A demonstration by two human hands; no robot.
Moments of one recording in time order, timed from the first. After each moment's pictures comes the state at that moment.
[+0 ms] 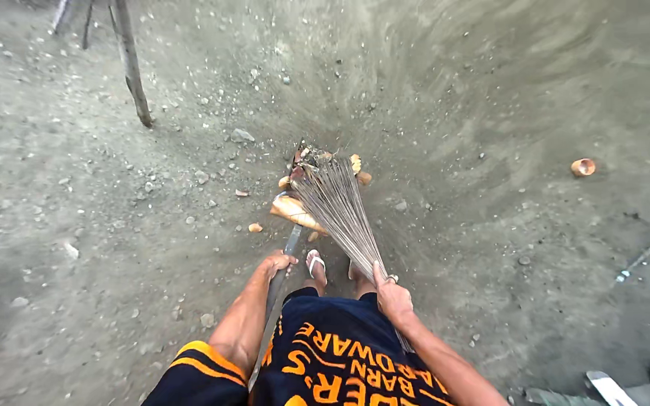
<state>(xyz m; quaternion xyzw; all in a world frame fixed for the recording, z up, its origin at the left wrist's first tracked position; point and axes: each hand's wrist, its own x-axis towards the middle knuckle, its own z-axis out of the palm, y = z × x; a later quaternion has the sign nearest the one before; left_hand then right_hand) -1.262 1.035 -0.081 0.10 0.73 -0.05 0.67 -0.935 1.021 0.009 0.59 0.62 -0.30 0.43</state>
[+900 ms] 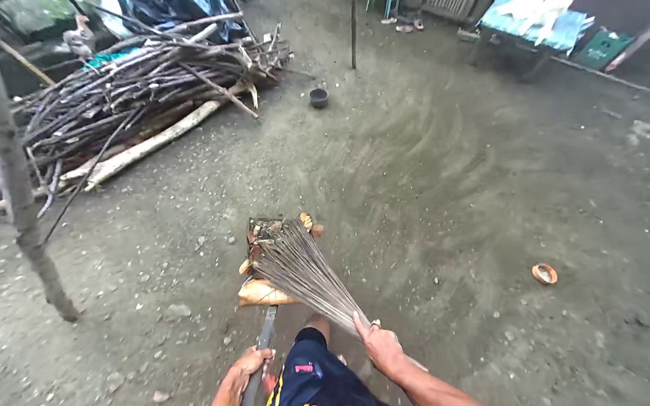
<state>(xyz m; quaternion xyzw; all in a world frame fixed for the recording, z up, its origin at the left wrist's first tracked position) -1.051 1.476 -0.041 0.07 0.75 0.11 0.65 -0.702 1.533 0.025 0.56 0.70 -0.32 0.31</state>
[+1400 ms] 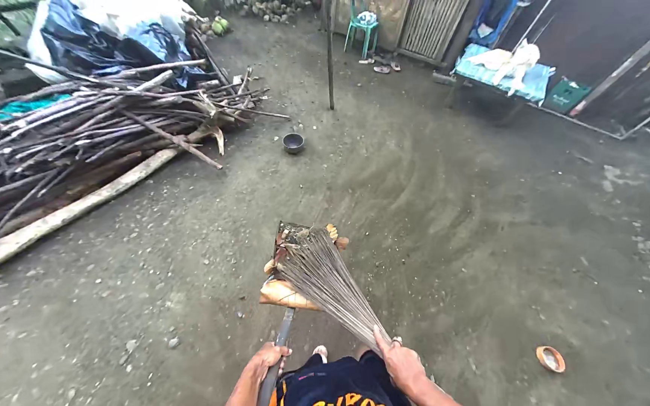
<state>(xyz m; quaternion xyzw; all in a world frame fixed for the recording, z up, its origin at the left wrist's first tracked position) -0.927 1.989 -0.063 0.15 0.72 0.03 0.68 -0.574 1.970 0.033 0.64 0.63 -0.29 0.32</state>
